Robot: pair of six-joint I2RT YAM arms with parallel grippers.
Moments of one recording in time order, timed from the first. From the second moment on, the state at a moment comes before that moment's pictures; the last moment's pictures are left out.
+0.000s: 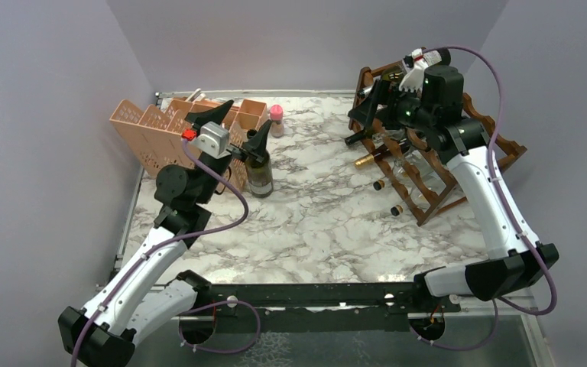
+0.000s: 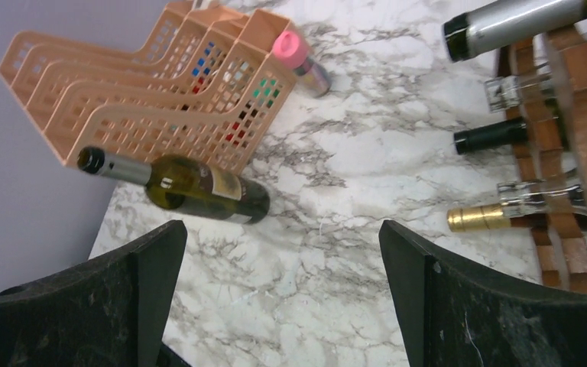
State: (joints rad) left arm -0.51 0.87 0.81 0.54 0.06 0.09; right arm 0.28 1.35 1.56 -0.60 -0.36 0.35
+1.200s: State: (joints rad) left arm -0.43 0.66 0.59 0.50 -0.01 0.24; right arm -0.06 1.89 1.96 -0.52 0.02 0.88
